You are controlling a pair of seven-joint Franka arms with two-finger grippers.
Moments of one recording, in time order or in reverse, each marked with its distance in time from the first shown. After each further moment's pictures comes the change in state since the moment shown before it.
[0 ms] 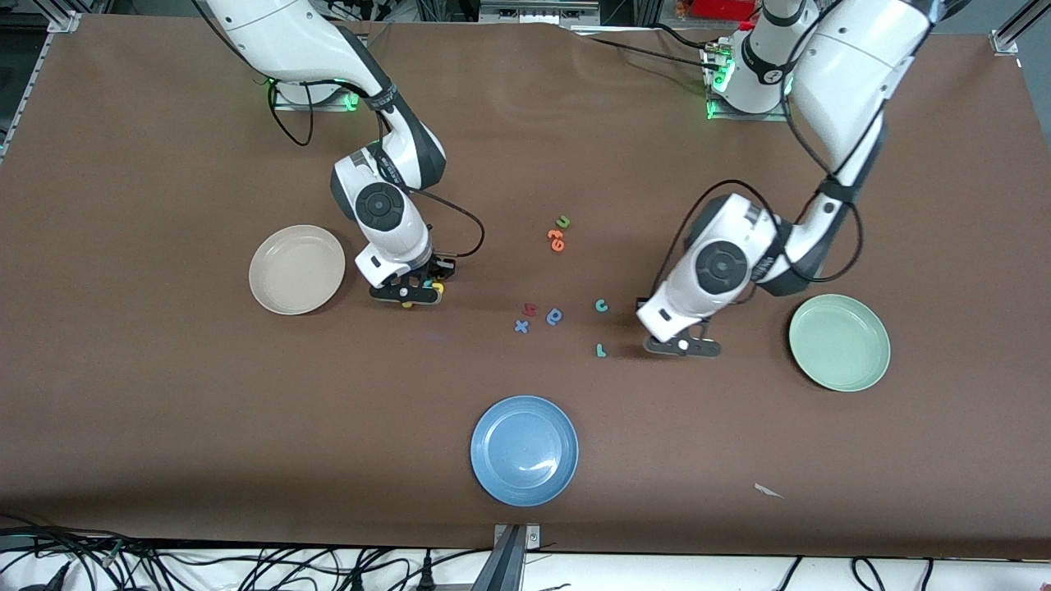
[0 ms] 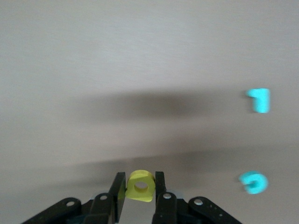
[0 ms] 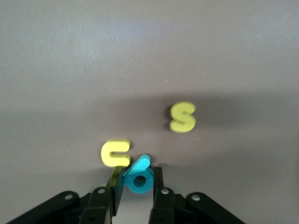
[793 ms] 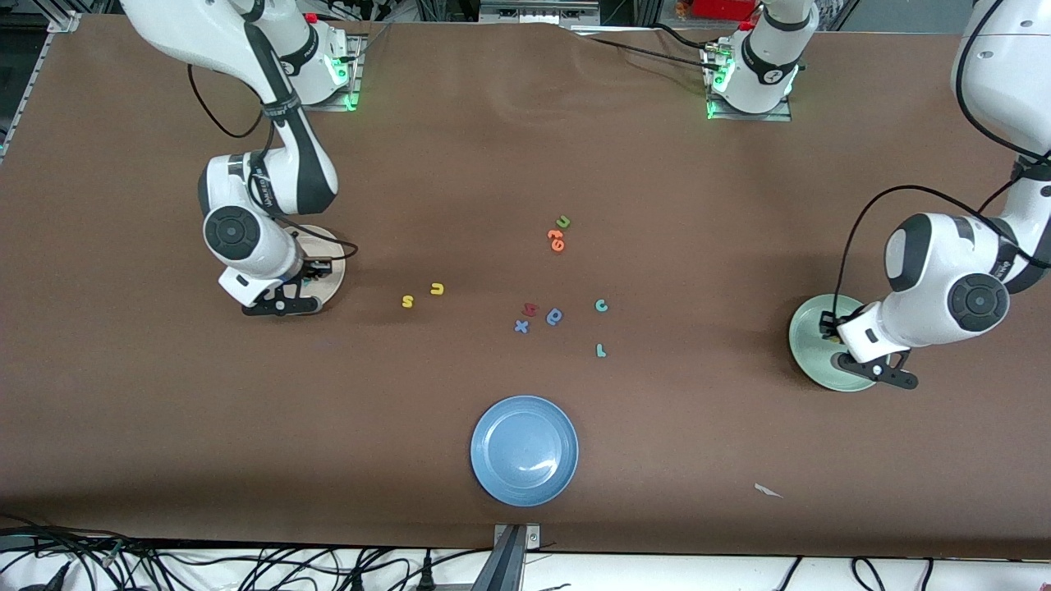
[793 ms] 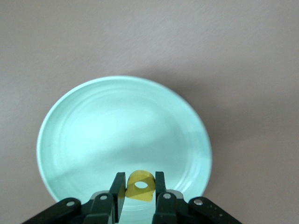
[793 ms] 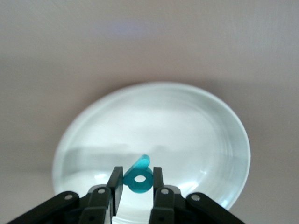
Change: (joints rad) left arm 0.440 -0.045 0.012 -0.009 0.121 -0.068 0.597; right arm -0.014 -0.138 -0.351 -0.169 -0.004 -0.174 -0.544
